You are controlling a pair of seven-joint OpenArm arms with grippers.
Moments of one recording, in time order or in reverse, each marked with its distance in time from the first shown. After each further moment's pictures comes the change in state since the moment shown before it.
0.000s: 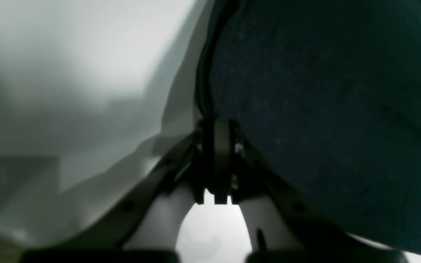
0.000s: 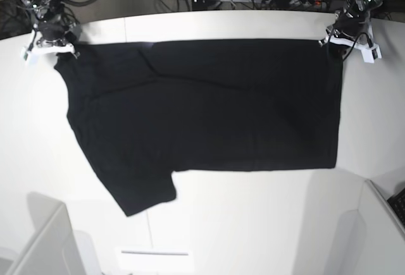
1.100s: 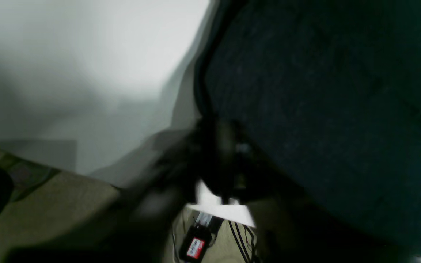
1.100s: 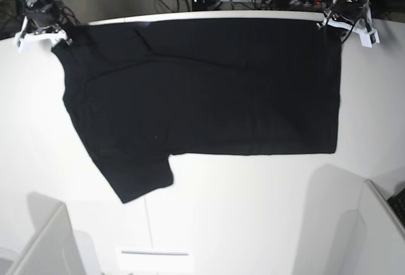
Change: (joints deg) left arm 5.6 0.3 0.0 2.3 -0.1 0.0 0.0; right arm -2.1 -1.7 6.4 5.0 -0.4 0.3 -10.5
